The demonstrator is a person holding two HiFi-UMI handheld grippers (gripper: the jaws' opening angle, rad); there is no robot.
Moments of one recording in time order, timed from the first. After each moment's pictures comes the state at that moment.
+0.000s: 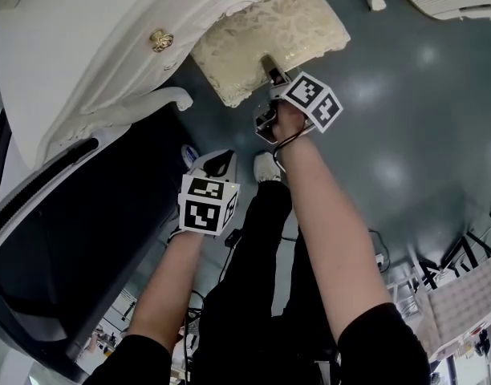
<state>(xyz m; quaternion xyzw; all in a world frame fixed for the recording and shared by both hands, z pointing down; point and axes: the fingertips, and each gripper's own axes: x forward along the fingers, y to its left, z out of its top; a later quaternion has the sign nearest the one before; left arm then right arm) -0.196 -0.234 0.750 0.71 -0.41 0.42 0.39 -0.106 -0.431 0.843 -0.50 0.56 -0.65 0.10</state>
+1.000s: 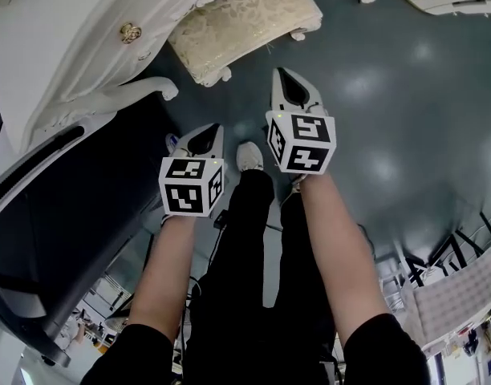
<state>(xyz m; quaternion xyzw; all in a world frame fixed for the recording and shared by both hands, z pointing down) -0.162 -0.272 0.726 0.70 -0.48 0.36 0.38 -0.048 -0.388 0.726 -0.51 0.79 -0.32 -0.16</state>
